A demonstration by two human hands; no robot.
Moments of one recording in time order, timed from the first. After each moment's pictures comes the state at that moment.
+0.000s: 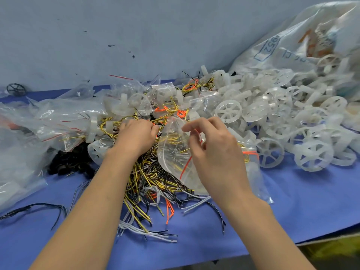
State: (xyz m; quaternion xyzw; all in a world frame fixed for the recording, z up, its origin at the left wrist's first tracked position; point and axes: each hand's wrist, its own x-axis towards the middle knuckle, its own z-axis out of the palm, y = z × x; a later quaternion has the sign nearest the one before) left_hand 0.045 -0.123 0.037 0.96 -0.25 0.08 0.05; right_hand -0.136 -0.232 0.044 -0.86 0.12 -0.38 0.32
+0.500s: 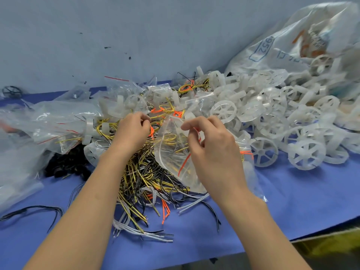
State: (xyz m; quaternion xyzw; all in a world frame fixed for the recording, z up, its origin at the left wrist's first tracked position) left_hand 0.047 -0.127 0.042 0.93 -0.22 0.09 0.29; right_hand -0.138 -0.238 0.046 -0.85 0.14 -0.39 0.33
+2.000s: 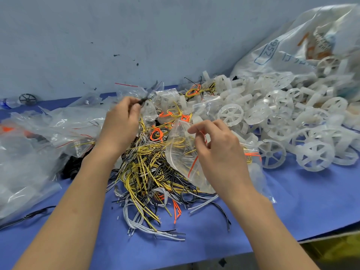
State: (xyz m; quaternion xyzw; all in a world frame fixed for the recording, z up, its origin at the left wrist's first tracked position) left_hand 0.033 -0.088 0.084 0.86 -0.27 0.20 0.38; right_hand -0.133 -0.235 0.047 -0.85 0.14 -0.38 0.33
